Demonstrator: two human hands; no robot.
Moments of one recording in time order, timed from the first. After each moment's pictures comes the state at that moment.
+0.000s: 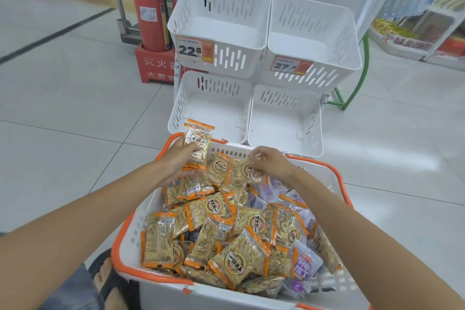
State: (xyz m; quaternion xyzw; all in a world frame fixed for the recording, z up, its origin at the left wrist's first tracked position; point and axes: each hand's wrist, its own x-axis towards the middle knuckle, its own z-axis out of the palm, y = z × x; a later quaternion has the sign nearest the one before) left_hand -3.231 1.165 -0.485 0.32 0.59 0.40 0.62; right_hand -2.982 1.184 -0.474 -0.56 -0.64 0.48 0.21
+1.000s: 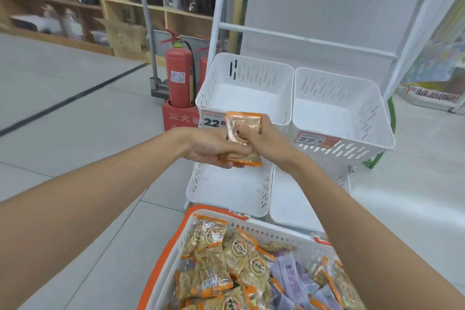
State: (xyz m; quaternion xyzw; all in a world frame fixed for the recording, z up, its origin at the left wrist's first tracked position) left_hand -3.259 1.282 -0.309 0.62 0.46 0.19 0.61; right_hand -3.090 1.303 -0.316 -0.48 -0.70 0.41 0.34
